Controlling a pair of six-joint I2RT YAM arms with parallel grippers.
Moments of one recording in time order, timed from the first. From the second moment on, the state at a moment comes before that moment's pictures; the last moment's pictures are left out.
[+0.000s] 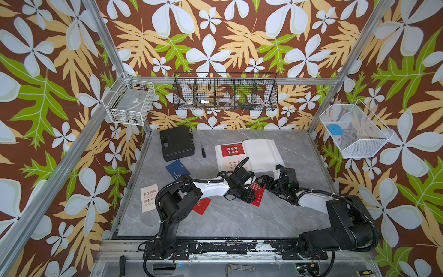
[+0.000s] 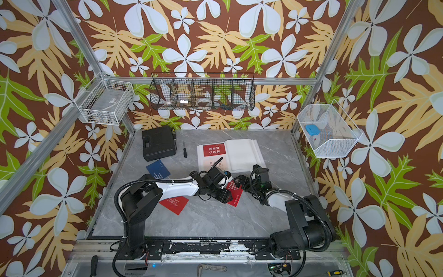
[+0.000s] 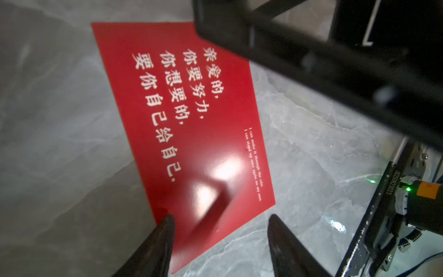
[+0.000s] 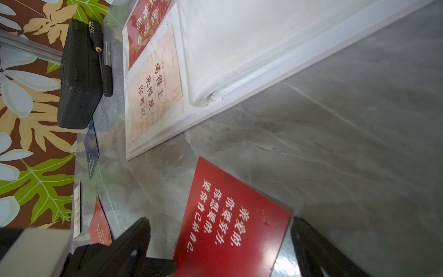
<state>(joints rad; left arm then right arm) -0.91 1.95 1.20 -0.26 0.29 -0.40 0.22 1.45 0.47 0.20 -0.37 0.65</state>
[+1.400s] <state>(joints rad) -0.89 1.97 1.19 -0.18 0.29 -0.38 0.22 1.60 0.38 0.48 -0.59 0.66</state>
